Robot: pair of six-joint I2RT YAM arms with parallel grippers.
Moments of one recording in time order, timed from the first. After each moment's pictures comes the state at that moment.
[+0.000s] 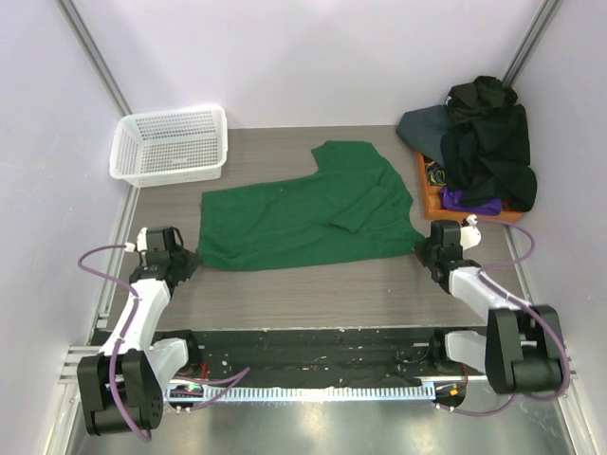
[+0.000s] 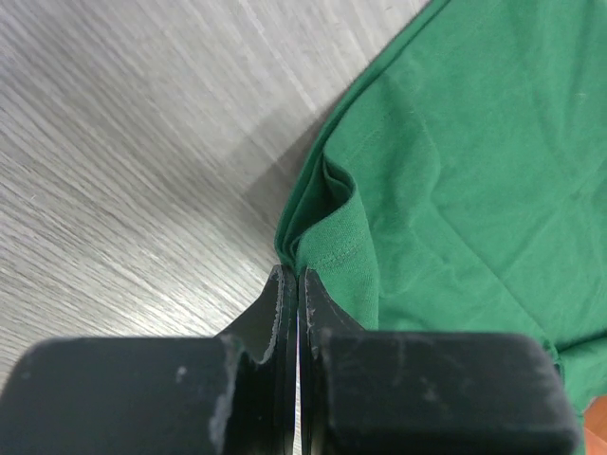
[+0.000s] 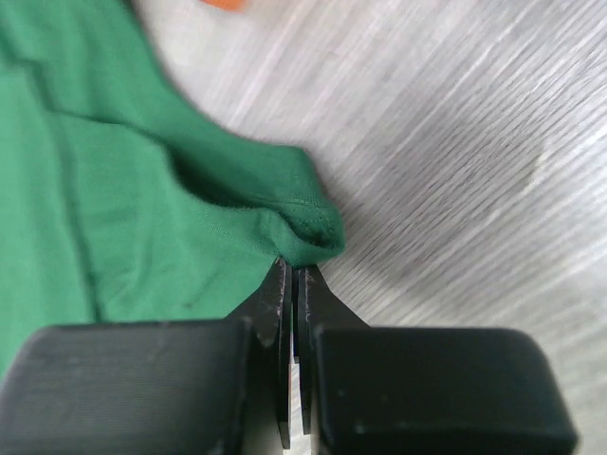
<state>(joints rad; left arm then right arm) 0.11 0.97 0.47 -0.37 -0.05 -0.92 0.05 1.23 0.40 0.06 0.20 0.97</state>
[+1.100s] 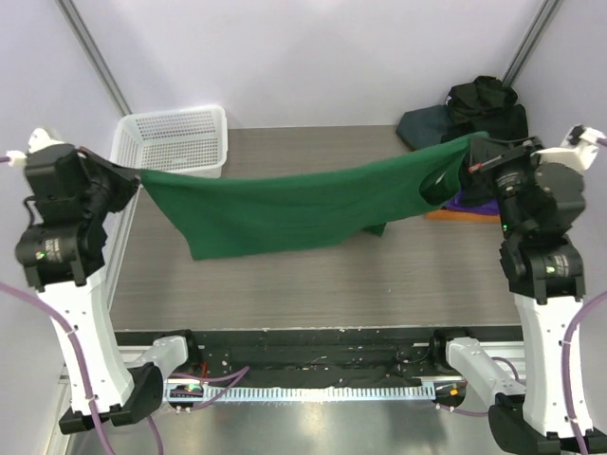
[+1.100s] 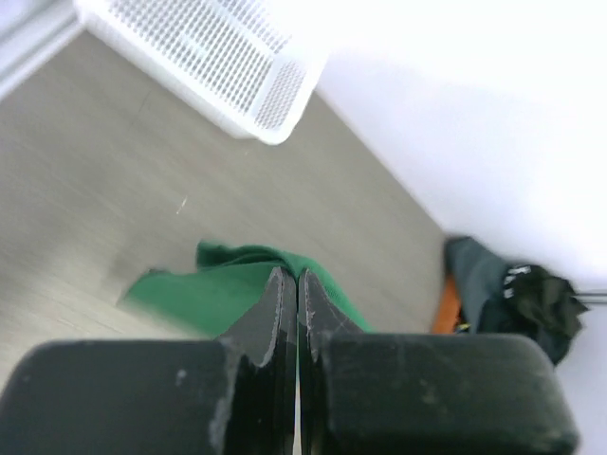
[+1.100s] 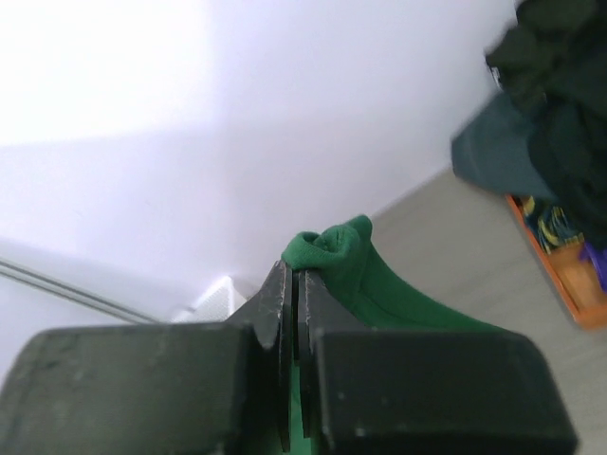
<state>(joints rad) 0.15 1.07 1.78 -1.14 -0.03 -0.75 0.06 0.86 1.37 -0.51 0.17 0.76</state>
